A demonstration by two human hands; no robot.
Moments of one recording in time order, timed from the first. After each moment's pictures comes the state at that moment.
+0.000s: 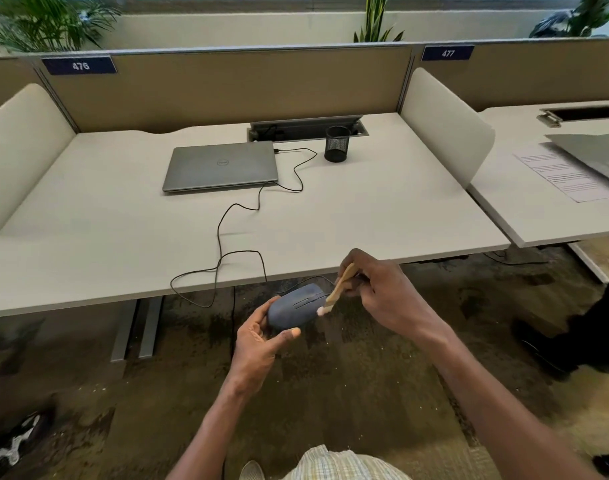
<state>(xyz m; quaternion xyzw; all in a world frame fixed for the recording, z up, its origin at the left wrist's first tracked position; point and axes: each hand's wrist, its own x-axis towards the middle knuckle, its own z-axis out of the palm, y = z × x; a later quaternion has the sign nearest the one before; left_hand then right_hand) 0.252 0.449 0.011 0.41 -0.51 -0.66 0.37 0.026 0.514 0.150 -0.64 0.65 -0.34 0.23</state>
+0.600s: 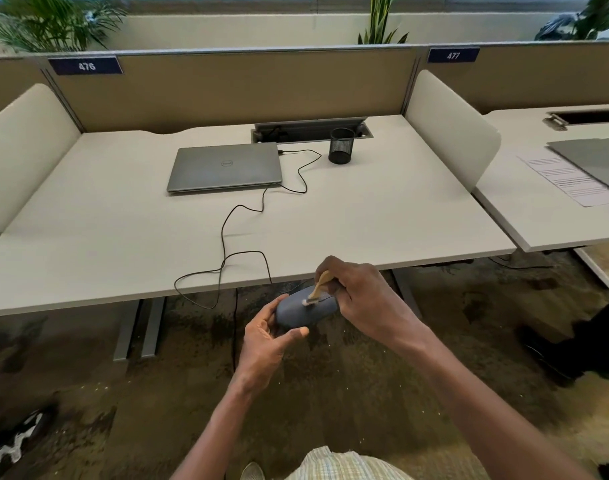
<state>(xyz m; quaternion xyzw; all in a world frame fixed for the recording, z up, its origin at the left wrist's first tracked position) 0.245 0.443 0.012 0.42 -0.52 -0.65 0.36 0.057 0.498 0.152 -0.72 0.62 -0.29 0.14</state>
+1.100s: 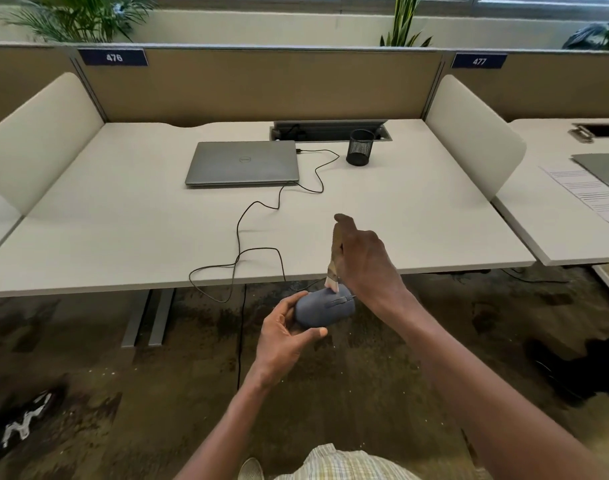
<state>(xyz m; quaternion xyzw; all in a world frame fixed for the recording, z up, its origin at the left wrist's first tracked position) 0.239 0.443 0.017 0.42 -0.57 -0.61 0.36 0.076 0.442 0.165 -0.66 0.71 -0.23 0.00</state>
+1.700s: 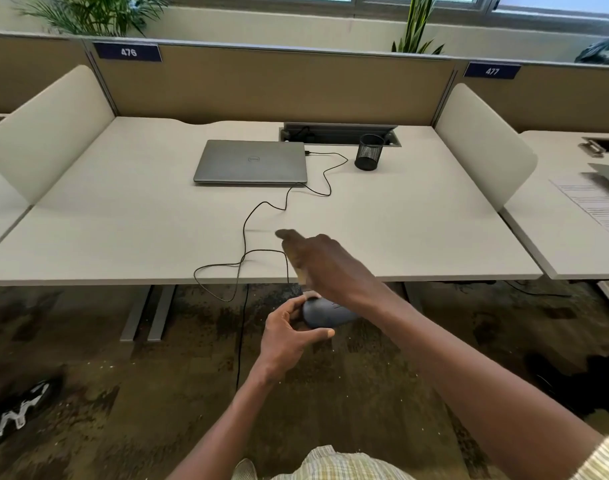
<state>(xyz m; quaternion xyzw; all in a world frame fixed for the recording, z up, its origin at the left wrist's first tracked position) 0.236 0.435 0.022 0.46 -0.60 -0.55 0.35 0.117 0.418 0.178 -0.78 0.60 -0.16 0.11</state>
